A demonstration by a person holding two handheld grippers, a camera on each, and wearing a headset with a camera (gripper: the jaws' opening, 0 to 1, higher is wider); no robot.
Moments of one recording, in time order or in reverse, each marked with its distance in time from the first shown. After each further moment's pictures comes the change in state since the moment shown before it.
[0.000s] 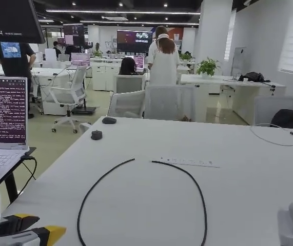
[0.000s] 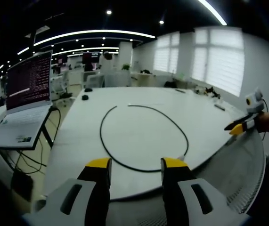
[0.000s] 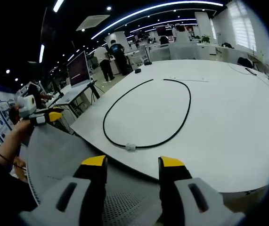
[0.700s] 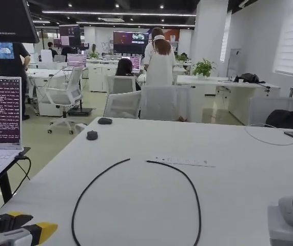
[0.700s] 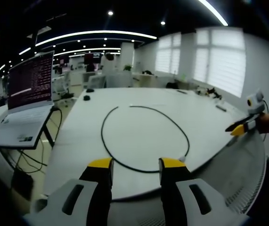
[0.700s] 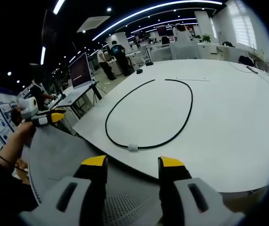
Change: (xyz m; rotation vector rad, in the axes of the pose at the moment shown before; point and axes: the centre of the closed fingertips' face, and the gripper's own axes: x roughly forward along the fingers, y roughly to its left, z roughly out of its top) left arm -0.001 0.000 0.000 -0.006 -0.009 0.012; right arm 0.001 0.002 0.000 0.011 -0.010 0.024
